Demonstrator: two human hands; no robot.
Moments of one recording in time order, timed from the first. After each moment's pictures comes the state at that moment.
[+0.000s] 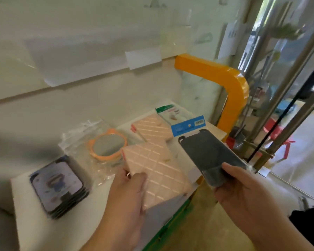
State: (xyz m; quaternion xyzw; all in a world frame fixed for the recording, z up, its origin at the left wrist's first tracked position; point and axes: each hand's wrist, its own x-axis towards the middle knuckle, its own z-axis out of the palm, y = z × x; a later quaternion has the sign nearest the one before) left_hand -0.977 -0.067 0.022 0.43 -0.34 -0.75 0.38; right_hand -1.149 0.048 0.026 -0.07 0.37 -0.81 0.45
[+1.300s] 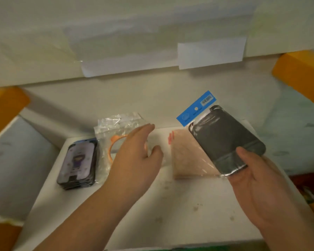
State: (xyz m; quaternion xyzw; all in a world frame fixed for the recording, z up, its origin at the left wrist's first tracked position) left_hand -1.081 -0.168 0.050 0.66 -0.62 -0.22 0.35; right_hand -1.296 -0.153 0.011 -0.26 0.43 -0.63 0.59
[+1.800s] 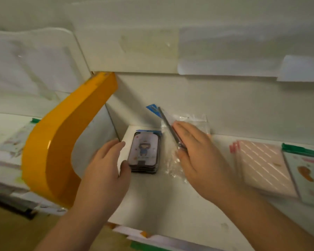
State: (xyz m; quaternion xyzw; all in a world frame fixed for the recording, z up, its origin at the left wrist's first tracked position) left_hand -0.887 -0.080 0.039 0.81 -0.54 -0.04 0.23; right_hand -1.083 -0.172 0.040 -0.86 0.38 -0.32 0.13
